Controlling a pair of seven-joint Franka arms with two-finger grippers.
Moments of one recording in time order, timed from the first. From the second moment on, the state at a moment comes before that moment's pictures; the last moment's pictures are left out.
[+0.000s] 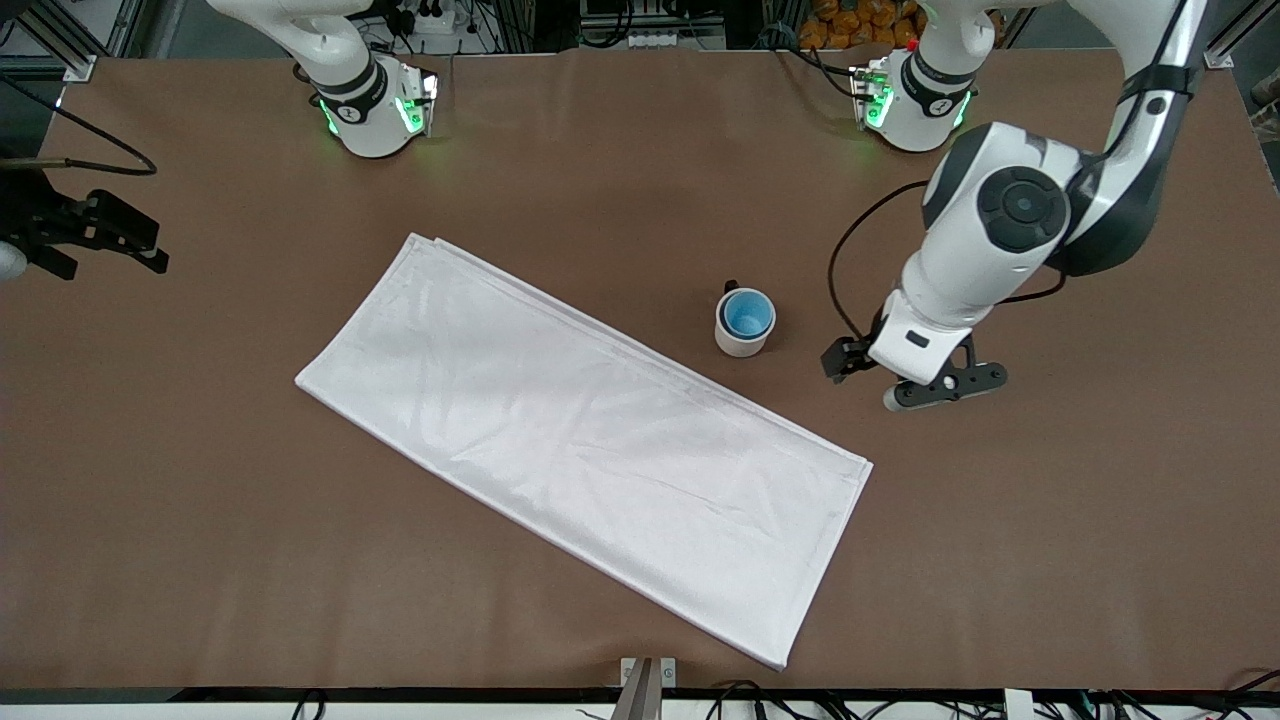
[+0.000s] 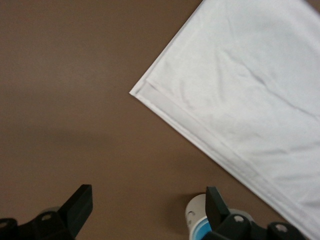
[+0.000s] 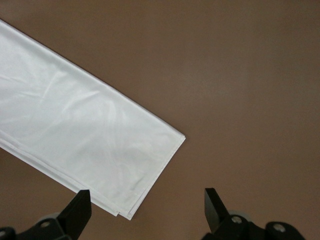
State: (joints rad) left arm 0.03 0.25 -0.43 -1.77 0.11 2.03 -0.56; right arm 0.03 0.00 -0.03 -1.53 0.02 1.56 -0.05
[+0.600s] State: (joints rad) left arm -0.04 -0.06 -0.09 -1.91 0.01 1.72 -0.02; right arm 0.04 0.00 -0.04 -1.51 0.02 1.57 -0.05
